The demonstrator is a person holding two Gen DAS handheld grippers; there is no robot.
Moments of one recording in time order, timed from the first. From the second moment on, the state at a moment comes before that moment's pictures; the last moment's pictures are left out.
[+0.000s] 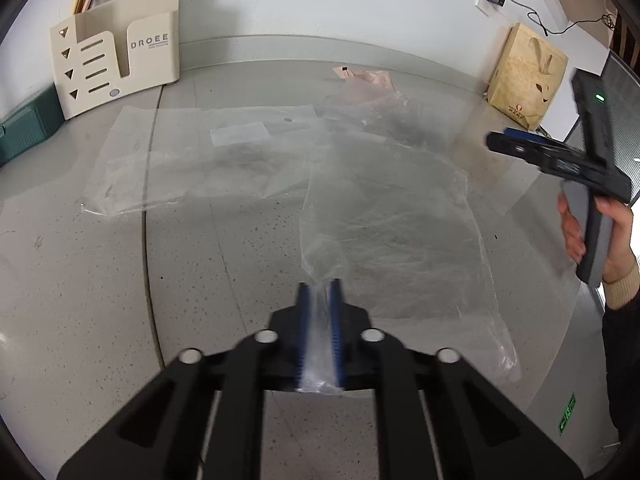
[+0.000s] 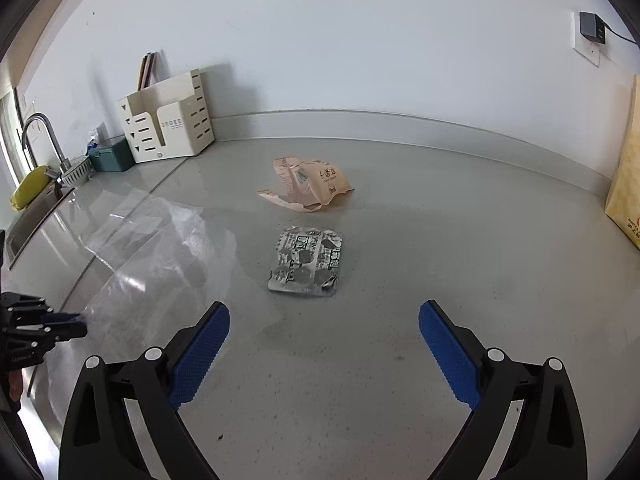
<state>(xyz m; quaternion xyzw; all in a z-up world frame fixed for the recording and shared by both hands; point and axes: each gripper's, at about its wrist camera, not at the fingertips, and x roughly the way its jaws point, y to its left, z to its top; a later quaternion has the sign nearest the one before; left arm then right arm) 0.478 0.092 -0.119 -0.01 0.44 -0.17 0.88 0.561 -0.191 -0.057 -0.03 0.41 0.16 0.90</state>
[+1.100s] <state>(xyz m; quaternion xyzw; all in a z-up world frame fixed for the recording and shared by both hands) 0.393 0.164 -0.057 -0.06 0.32 -0.15 0.93 0.656 -0.123 -0.105 -0.07 0.50 0.11 0.86</state>
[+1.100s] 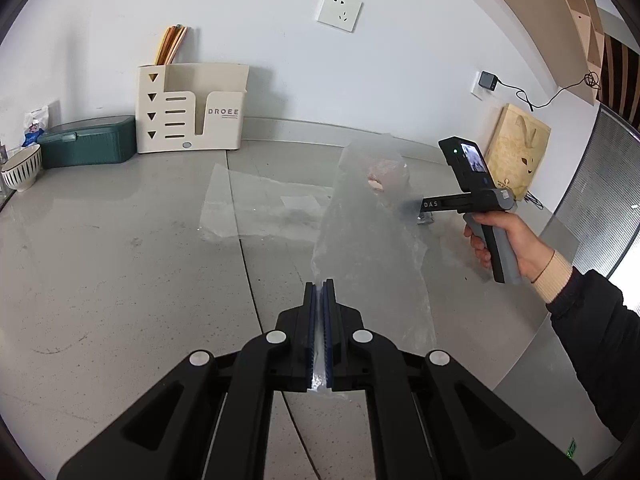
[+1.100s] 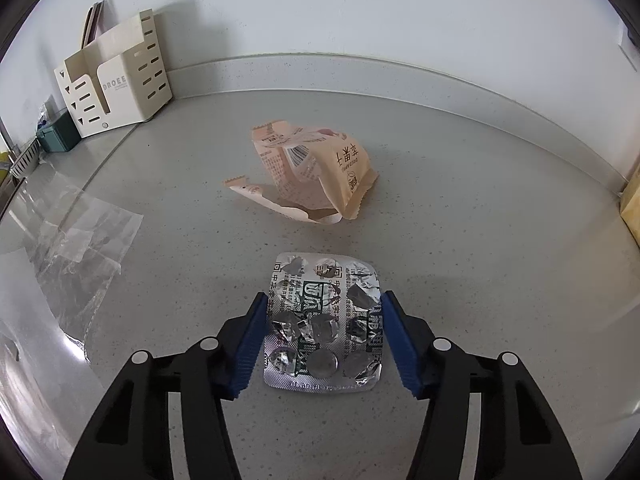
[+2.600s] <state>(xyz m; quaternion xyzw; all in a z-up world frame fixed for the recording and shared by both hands) 0.212 0.118 -0.101 -0.06 0.38 -0.21 0.90 0.321 -0.202 -0.061 -0.01 0.46 0.16 0.87</state>
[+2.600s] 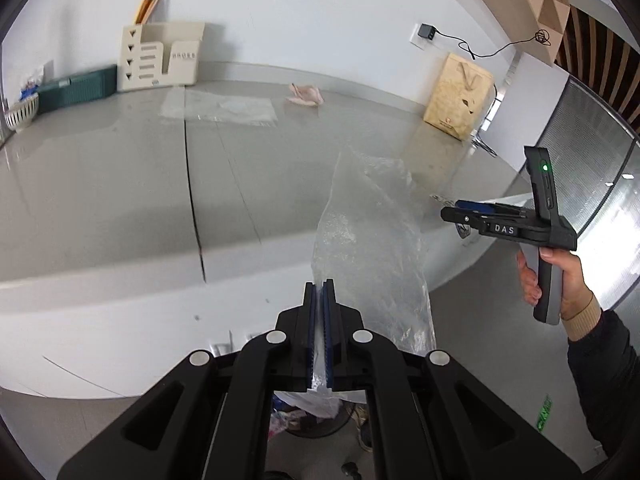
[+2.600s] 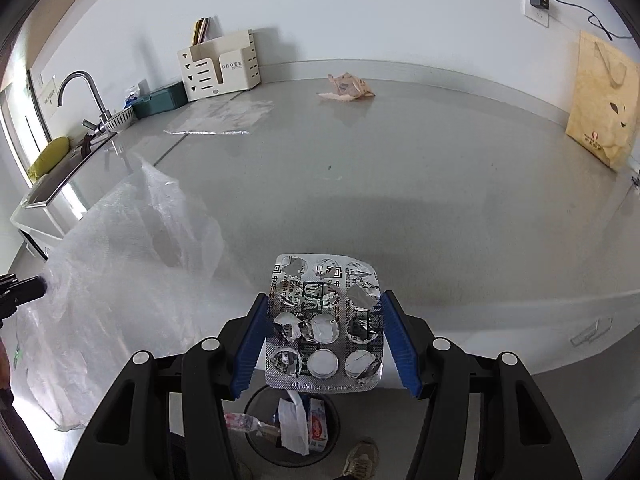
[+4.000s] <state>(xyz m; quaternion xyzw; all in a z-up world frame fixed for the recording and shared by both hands) 0.259 0.030 -0.515 0.03 0.65 -0.19 0.73 0.229 -0.149 -0.419 -0.07 0.64 0.25 0.72</state>
